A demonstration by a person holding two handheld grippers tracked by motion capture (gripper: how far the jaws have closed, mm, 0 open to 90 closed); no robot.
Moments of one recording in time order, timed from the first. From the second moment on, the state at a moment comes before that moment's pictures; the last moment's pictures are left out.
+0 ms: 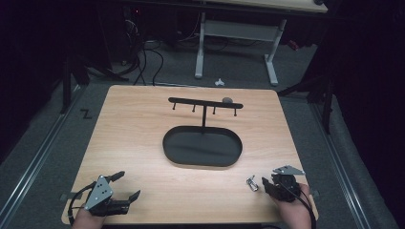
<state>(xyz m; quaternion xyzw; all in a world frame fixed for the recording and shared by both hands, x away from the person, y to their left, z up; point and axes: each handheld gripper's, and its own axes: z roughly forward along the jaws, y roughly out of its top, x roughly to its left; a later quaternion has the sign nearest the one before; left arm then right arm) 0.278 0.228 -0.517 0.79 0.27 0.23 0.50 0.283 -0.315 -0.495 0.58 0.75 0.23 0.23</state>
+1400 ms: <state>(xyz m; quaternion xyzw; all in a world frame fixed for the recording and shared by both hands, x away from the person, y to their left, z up) 0.278 0.226 -0.518 0.79 0.27 0.23 0.50 0.312 -0.270 -0.478 0.50 0.85 0.11 0.12</state>
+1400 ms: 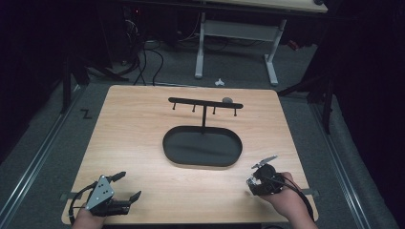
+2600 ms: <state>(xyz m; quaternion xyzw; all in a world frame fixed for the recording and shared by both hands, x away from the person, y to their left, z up) 0.278 0.225 -0.517 0.79 0.27 0.22 0.50 0.352 -0.257 -0.487 0.48 0.88 0.03 0.02</state>
